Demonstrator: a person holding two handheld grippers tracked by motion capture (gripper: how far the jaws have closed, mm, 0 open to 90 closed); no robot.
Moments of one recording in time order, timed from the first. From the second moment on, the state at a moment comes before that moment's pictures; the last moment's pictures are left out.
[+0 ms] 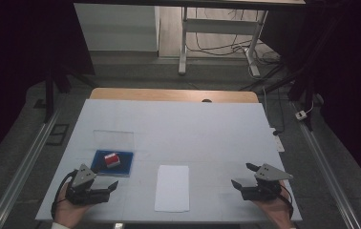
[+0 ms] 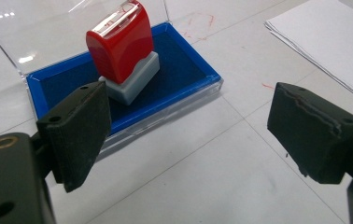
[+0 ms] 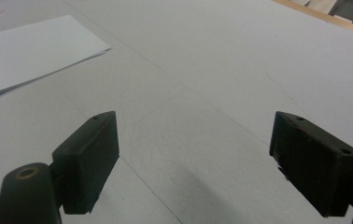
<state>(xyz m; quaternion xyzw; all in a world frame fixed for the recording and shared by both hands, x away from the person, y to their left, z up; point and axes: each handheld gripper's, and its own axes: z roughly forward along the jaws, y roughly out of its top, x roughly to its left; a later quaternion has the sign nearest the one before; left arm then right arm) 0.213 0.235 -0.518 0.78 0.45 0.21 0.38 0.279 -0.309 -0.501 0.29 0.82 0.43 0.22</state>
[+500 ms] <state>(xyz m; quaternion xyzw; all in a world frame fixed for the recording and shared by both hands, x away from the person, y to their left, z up) 0.212 0.236 -0.519 0.78 0.45 0.20 0.38 0.278 -0.310 -0.499 0.28 0.83 0.43 0.23</state>
